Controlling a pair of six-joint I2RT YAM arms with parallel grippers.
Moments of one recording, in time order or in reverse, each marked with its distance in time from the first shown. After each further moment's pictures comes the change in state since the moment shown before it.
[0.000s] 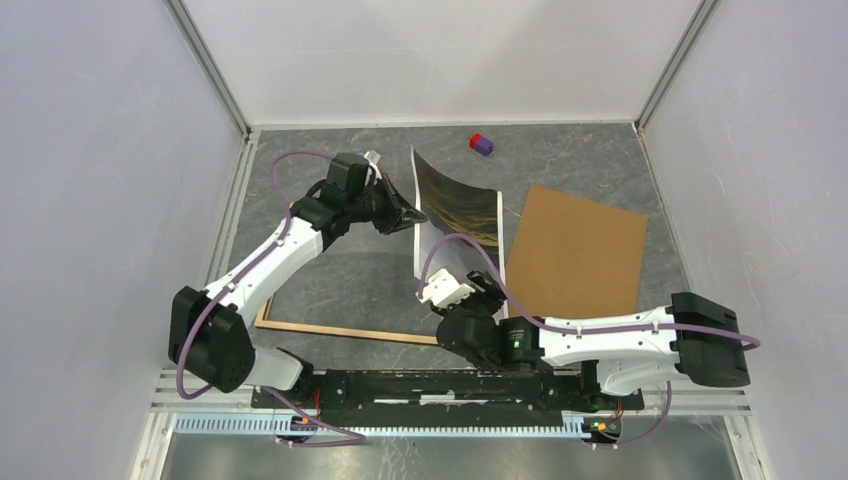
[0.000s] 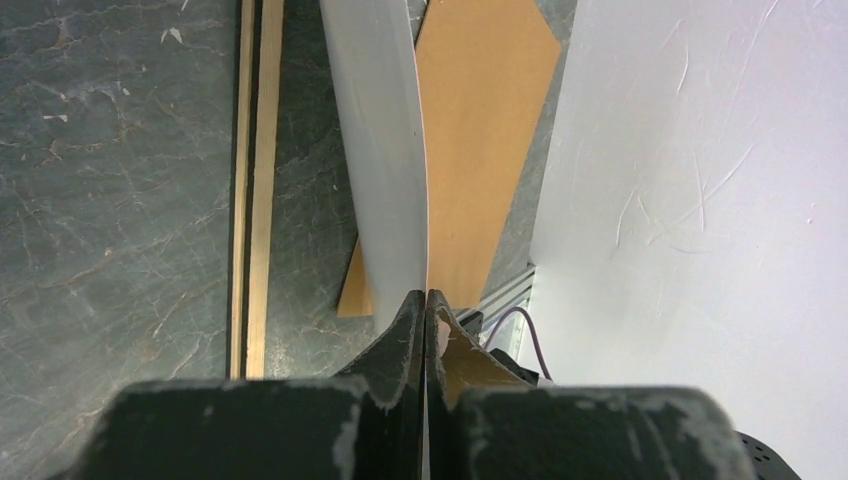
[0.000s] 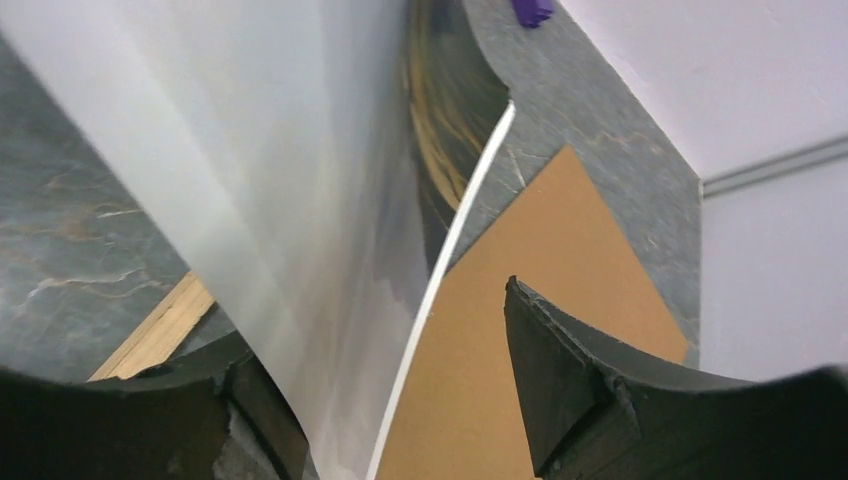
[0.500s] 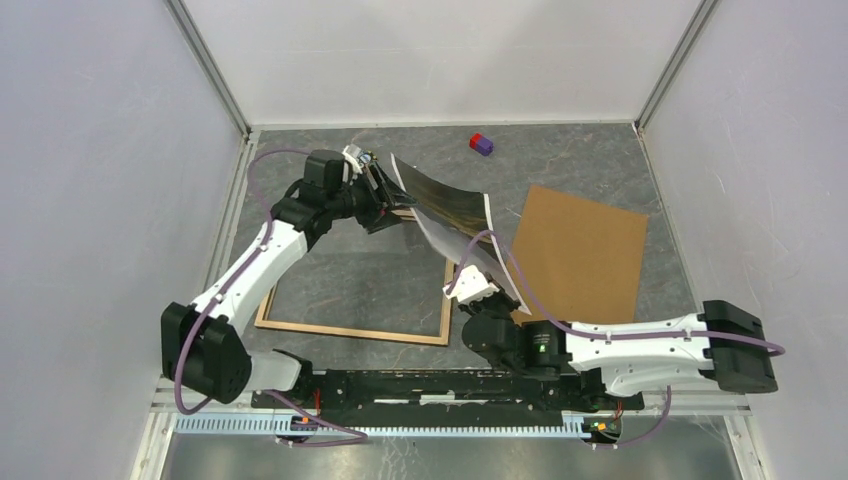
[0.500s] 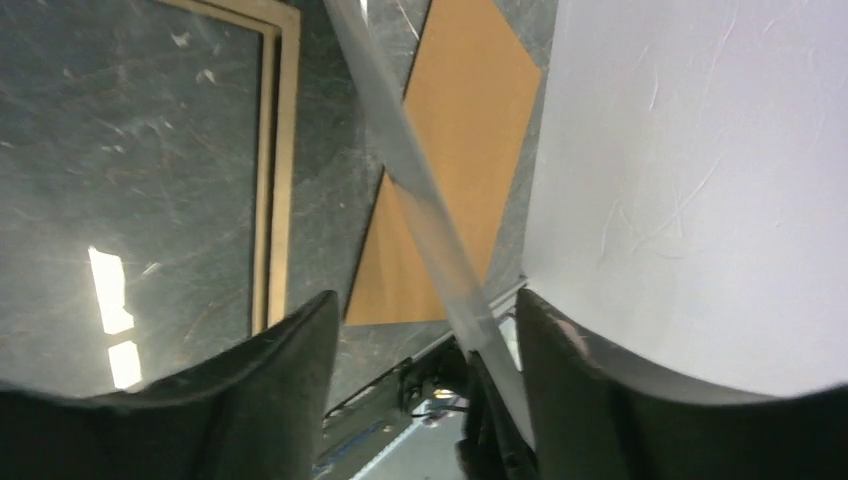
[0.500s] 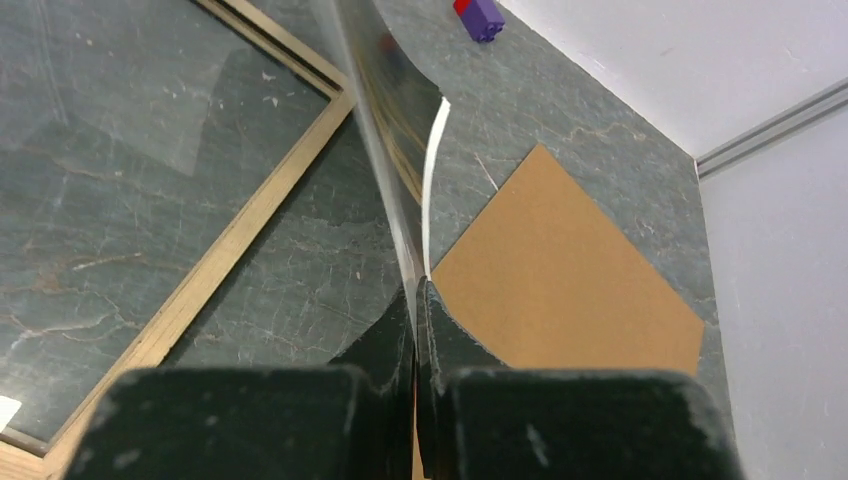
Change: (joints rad) left arm 0.097 -0.054 -0.019 -0.002 0.072 0.031; right arm 0.012 -0.143 -0.119 0.124 0.126 0.009
